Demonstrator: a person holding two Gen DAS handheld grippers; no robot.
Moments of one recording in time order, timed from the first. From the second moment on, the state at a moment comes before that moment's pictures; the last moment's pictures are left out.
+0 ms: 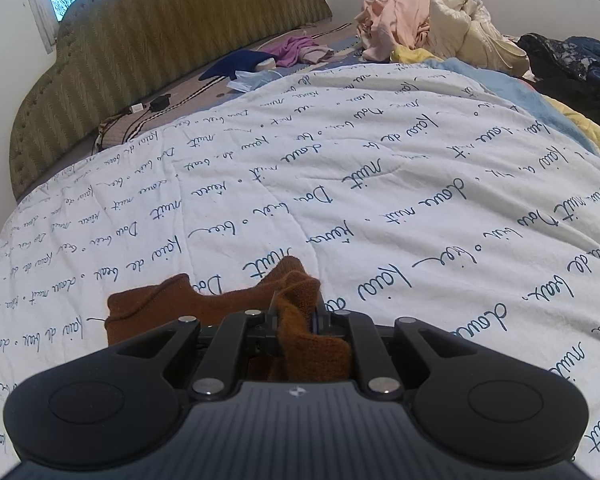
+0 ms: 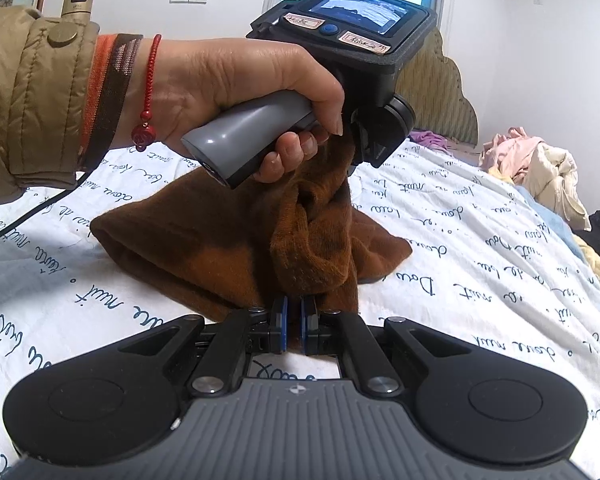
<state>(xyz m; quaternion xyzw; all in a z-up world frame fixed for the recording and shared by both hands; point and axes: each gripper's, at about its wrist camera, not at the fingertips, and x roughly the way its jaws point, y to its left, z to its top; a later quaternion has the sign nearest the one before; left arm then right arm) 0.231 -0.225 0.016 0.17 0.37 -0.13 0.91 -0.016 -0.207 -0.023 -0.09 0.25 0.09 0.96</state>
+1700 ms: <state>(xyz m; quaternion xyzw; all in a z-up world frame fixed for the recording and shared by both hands) 0.180 -0.131 0.054 0.11 0.30 -0.09 0.94 0.024 -0.236 -0.021 -0.02 0.31 0.04 0.95</state>
